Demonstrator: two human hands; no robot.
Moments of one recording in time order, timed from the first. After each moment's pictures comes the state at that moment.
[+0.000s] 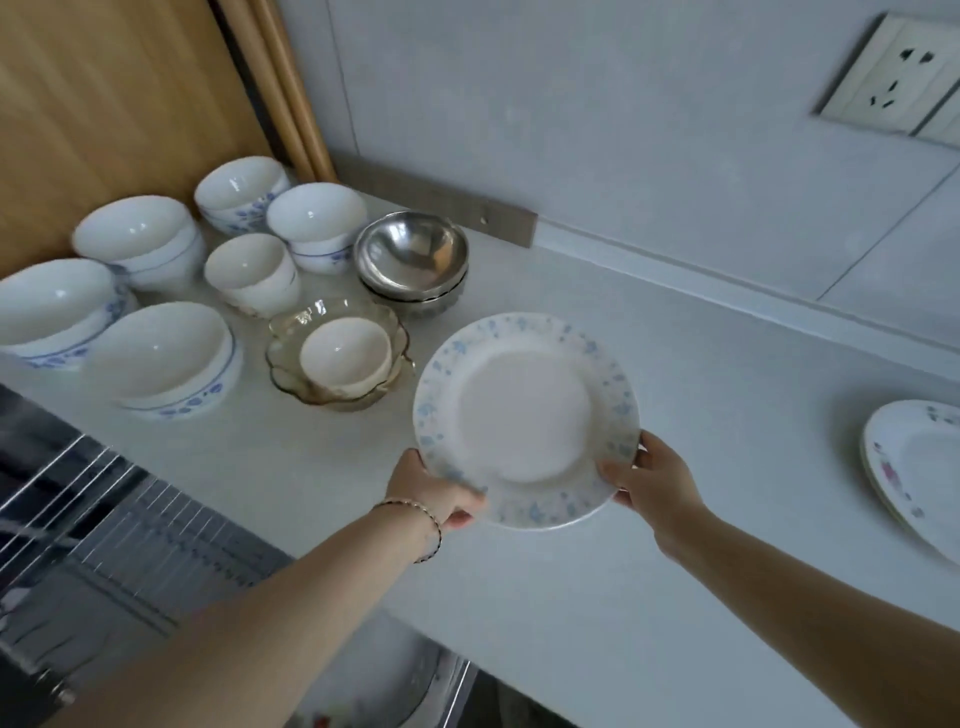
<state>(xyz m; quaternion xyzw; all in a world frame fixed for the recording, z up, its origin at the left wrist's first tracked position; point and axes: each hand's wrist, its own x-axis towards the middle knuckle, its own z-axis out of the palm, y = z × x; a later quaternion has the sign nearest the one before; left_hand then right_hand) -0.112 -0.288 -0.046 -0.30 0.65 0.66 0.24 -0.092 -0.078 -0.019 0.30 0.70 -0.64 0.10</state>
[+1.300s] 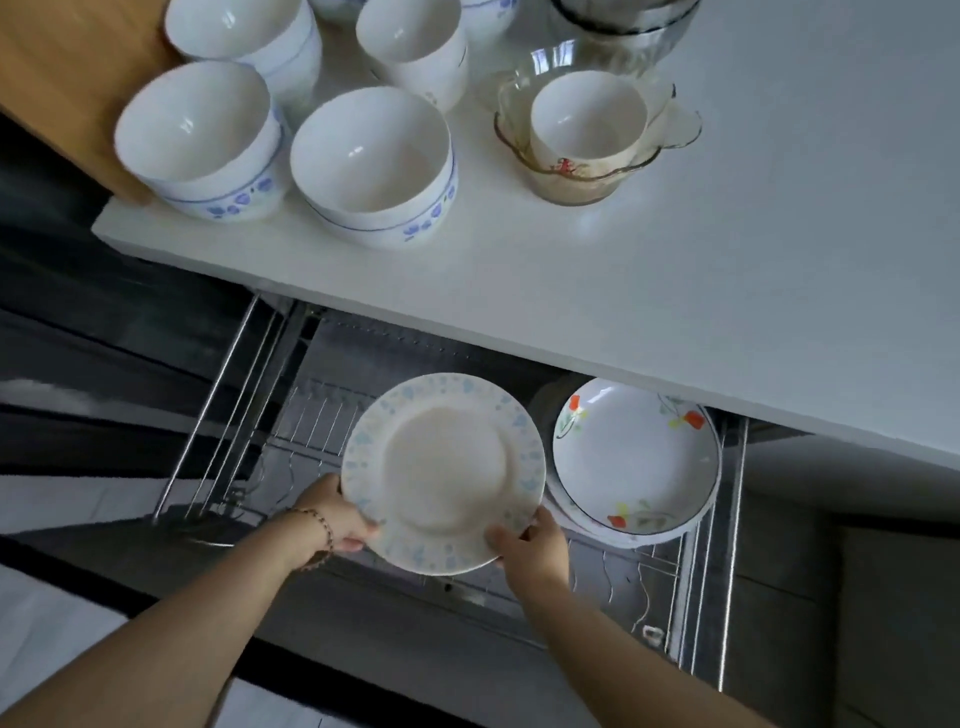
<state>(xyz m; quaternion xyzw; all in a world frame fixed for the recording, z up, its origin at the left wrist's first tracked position) -0.034 -0.702 -0.177 -0.33 0.78 0.33 0.42 0.060 -0.517 -0.192 0.47 0.60 -0.61 0.22</state>
